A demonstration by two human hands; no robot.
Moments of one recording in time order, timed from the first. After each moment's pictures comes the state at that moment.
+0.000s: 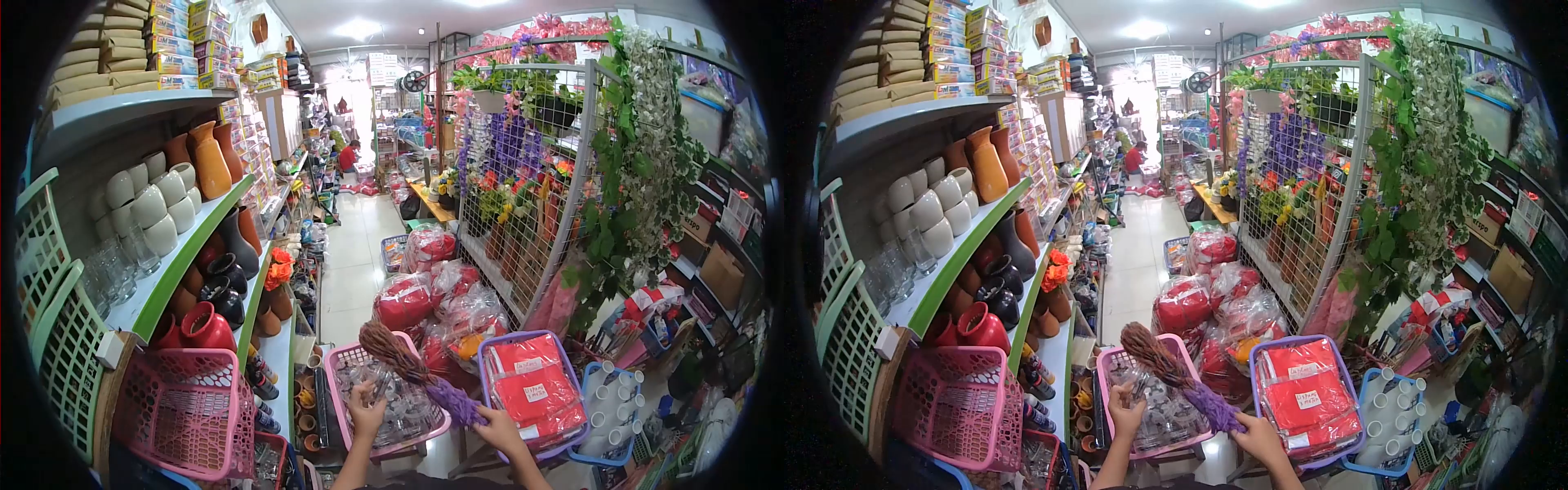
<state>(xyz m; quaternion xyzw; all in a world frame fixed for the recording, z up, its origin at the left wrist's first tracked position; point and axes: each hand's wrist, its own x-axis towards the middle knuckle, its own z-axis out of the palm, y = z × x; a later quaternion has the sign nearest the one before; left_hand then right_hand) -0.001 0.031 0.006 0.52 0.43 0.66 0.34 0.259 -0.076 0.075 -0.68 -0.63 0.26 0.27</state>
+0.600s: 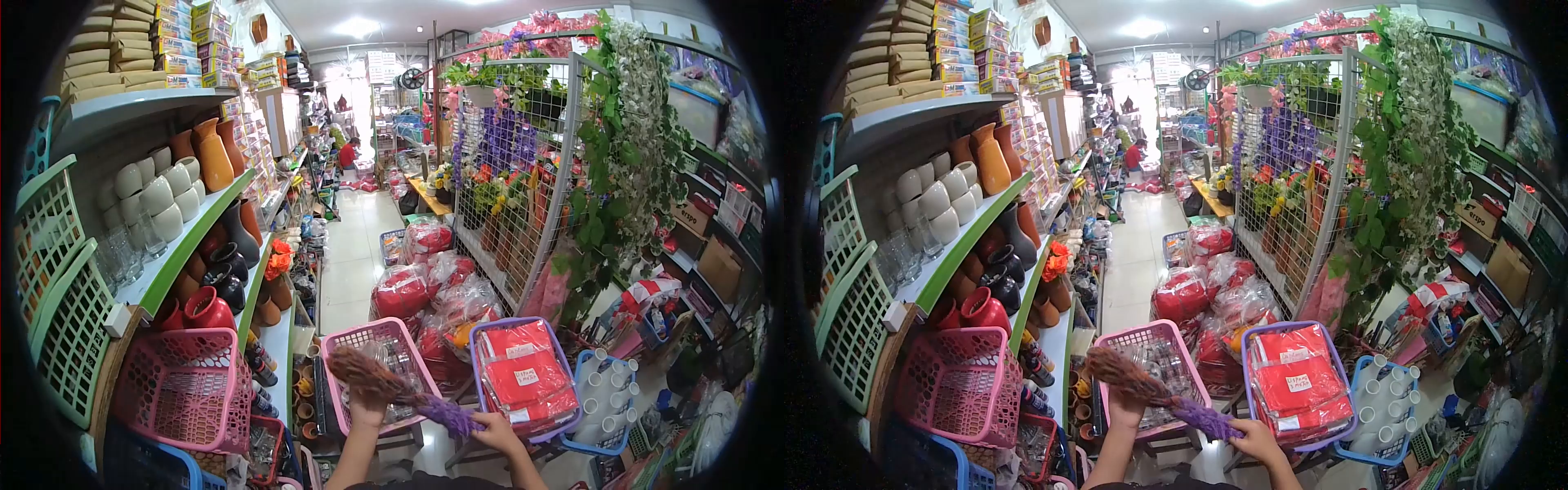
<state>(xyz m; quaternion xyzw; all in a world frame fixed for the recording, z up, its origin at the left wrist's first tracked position) 0.015 -0.009 0.031 -0.03 0.00 0.62 0.78 0.286 -0.128 0.024 -0.54 -0.70 0.30 0.36</state>
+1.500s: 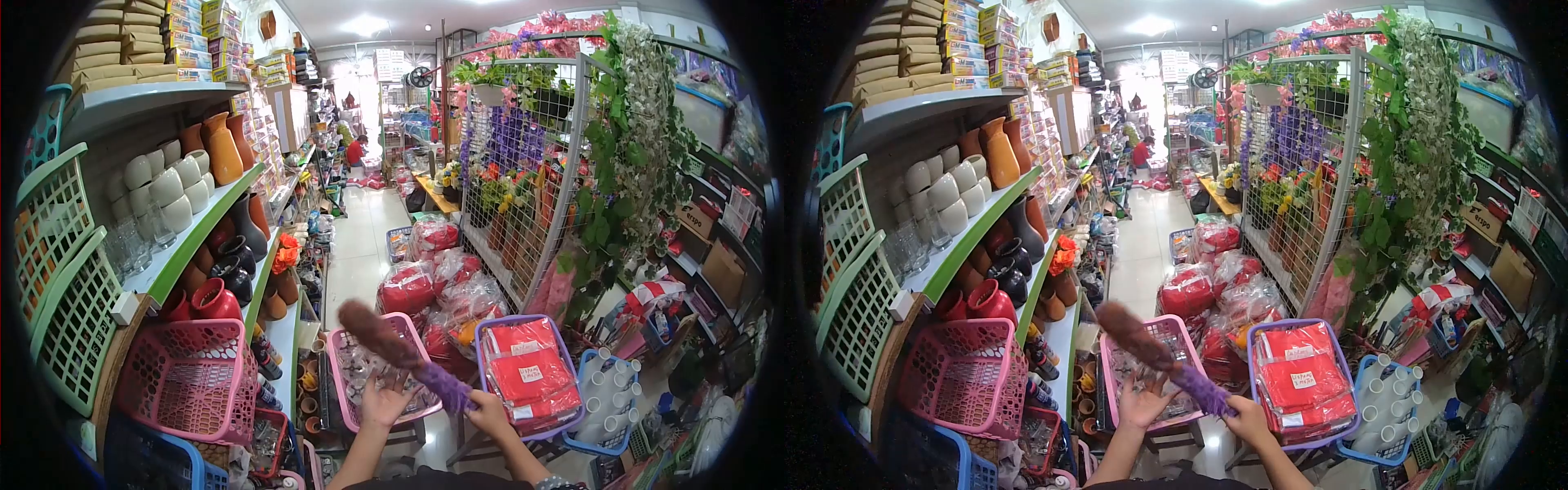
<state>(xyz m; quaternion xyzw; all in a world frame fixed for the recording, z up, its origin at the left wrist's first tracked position) 0.022 -0.021 0.037 -0.11 0.05 0.53 0.84 0.255 -0.100 0.044 -0.57 -0.72 0.16 0.37</state>
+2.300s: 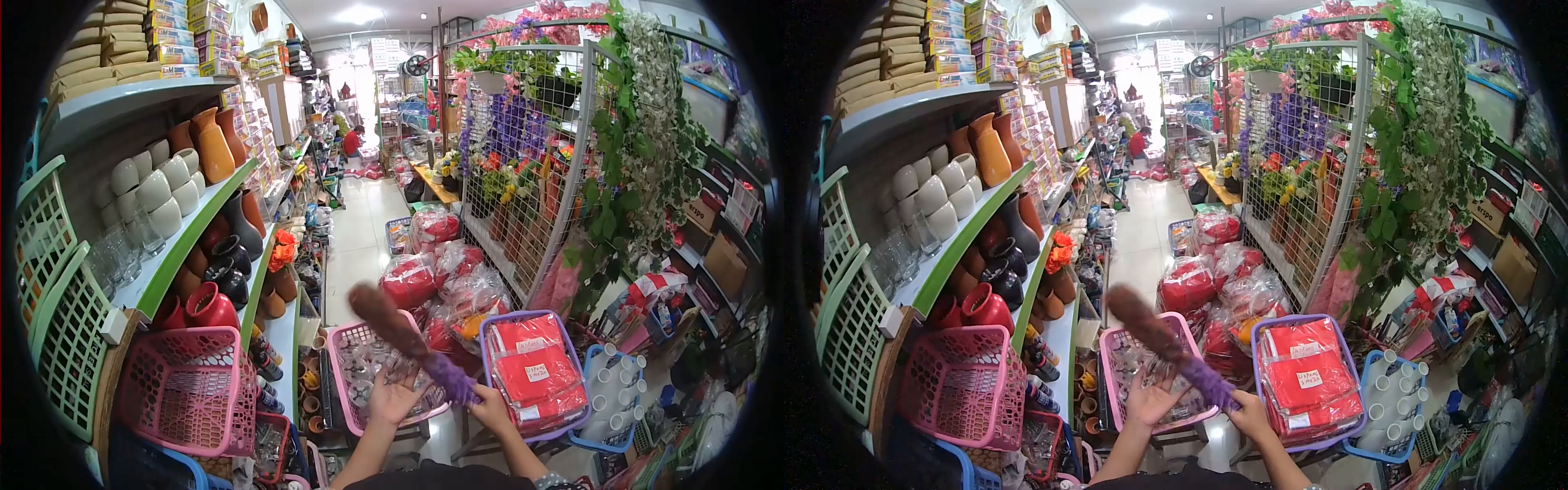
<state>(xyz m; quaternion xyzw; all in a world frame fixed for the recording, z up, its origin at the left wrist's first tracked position) 0.033 -0.002 0.055 -0.09 -0.01 0.49 0.87 0.255 -0.068 0.028 -0.55 -0.69 0.20 0.42</state>
